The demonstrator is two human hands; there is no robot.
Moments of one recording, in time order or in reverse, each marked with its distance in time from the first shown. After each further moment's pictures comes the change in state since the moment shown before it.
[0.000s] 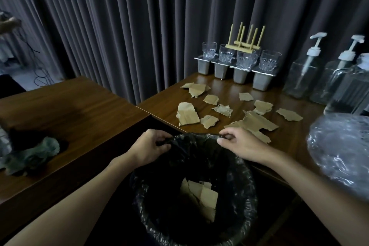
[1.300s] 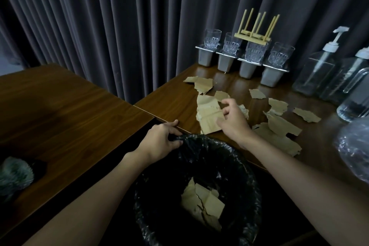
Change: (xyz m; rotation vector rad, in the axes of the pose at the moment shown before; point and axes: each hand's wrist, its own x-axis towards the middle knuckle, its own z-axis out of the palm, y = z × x) left_hand 0.087 -0.071 0.000 -0.022 -0.065 0.147; right_hand 0.130 -0.038 0.055 0.164 0.433 0.131
